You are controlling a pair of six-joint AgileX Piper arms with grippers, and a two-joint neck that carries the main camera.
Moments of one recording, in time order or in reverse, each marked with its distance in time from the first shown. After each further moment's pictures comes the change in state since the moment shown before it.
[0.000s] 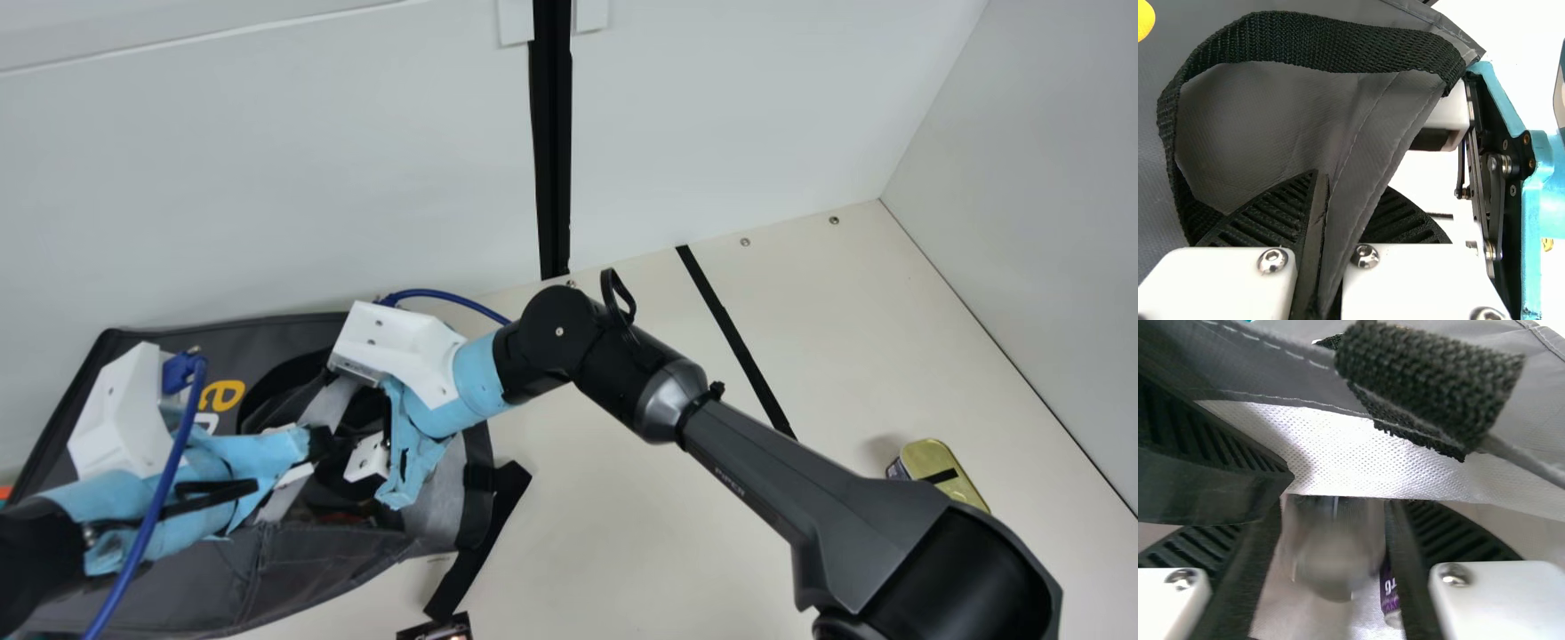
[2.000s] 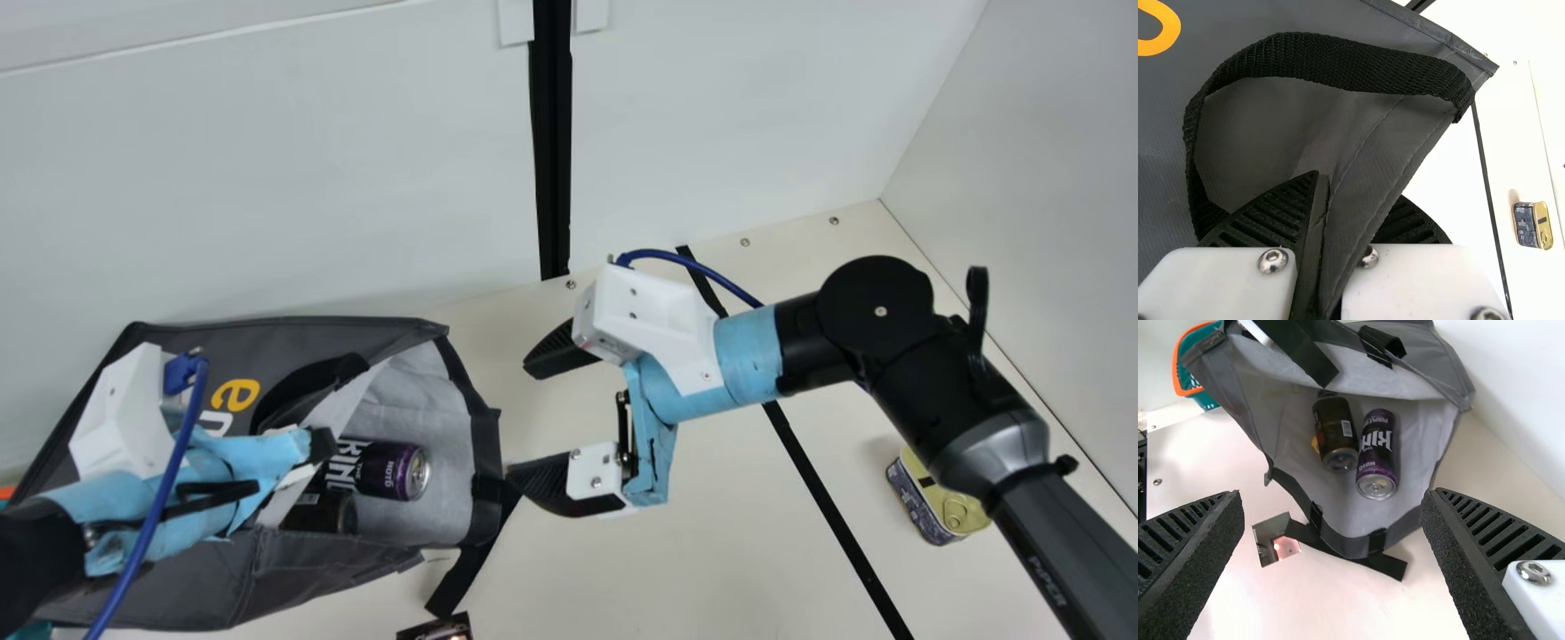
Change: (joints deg) left arm 0.0 0.0 0.0 0.0 0.1 0.0; right arm -26.2 -26.0 18.4 3.5 20.3 -14.7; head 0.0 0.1
